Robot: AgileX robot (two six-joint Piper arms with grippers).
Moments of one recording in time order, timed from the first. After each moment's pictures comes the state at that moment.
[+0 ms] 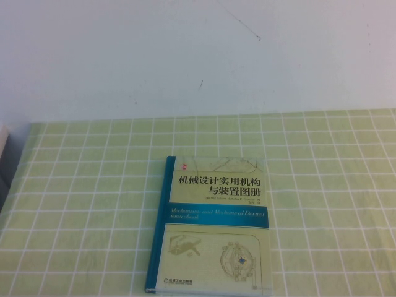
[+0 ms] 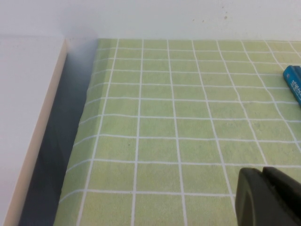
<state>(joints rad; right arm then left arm) -0.05 -0.01 0.02 -0.04 0.42 -0.04 -0.01 -0.01 0.02 -0.07 0.35 -0.05</state>
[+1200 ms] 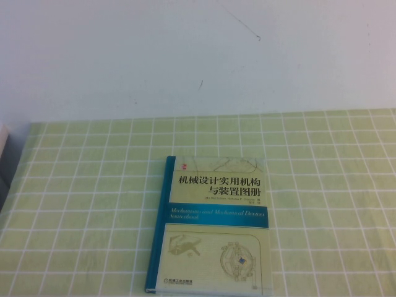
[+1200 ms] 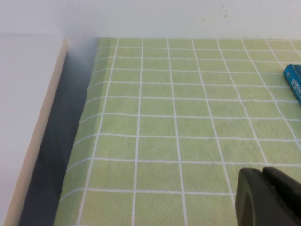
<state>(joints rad) -0.05 -0.01 0.02 0.01 0.42 -0.04 -0.01 -0.01 0.02 -0.07 0.35 -0.04</state>
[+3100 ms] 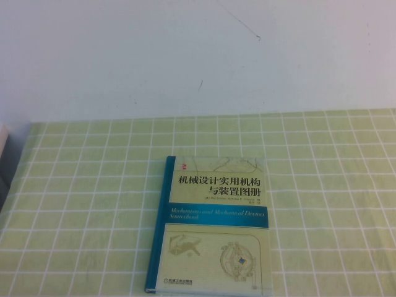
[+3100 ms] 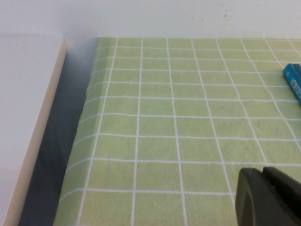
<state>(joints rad) -0.05 -0.01 0.02 0.03 0.42 -0.04 -0.02 -0.01 0.02 -0.07 0.36 -0.04</state>
